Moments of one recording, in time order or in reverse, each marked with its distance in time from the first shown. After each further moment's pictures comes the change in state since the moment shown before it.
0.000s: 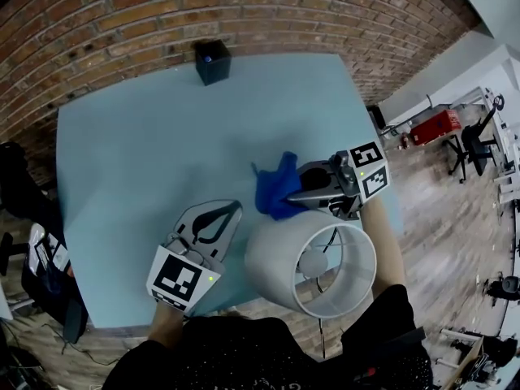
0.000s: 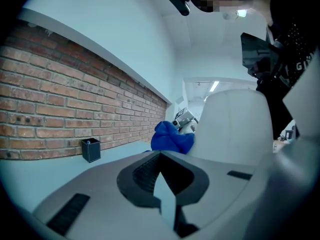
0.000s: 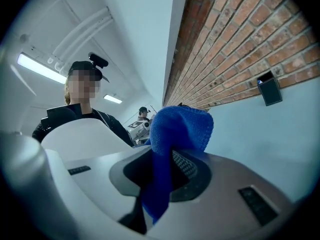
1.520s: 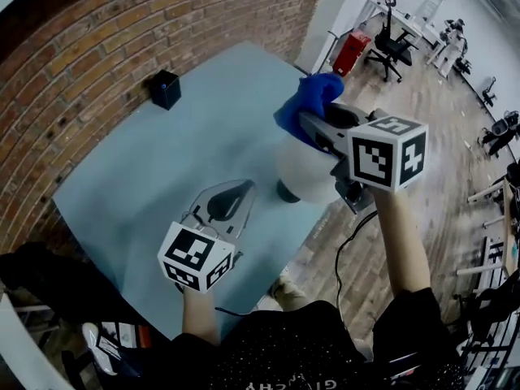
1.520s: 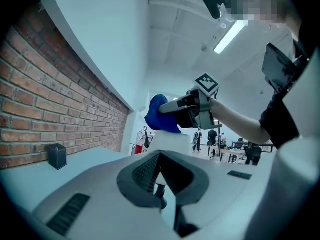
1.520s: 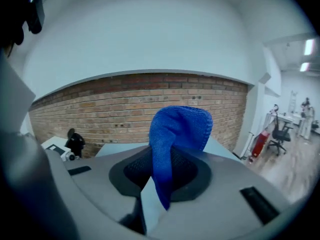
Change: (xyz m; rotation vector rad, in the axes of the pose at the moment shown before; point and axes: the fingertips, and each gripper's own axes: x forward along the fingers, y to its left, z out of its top) left arm -0.148 -0.009 0.040 -0.008 -0.055 -0.532; right arm 0.062 0.141 0.106 0.015 -0.383 -1.659
